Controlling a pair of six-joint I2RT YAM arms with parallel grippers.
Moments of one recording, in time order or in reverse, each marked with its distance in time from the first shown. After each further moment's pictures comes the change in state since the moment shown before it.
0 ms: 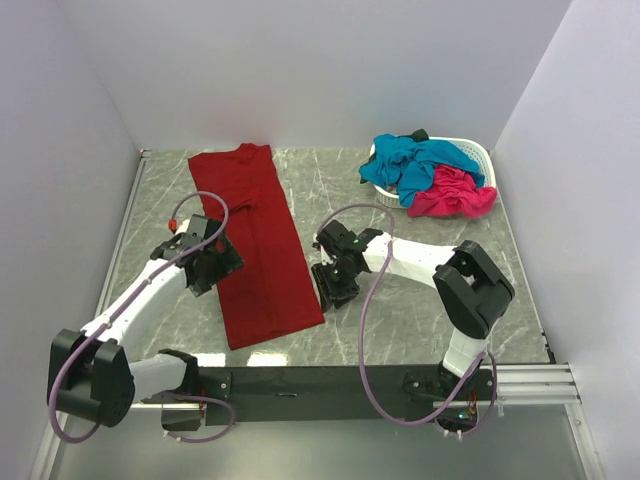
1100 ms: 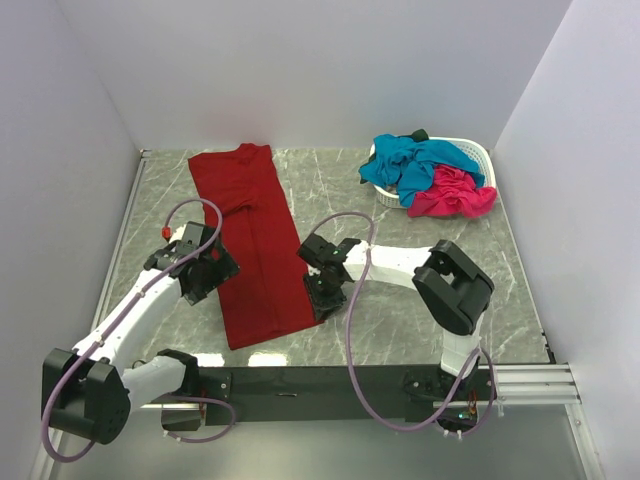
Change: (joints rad) left arm -0.003 -0.091 -0.035 -0.074 -0.021 -0.032; right arm 0.110 0.091 0.043 0.017 0.079 0.151
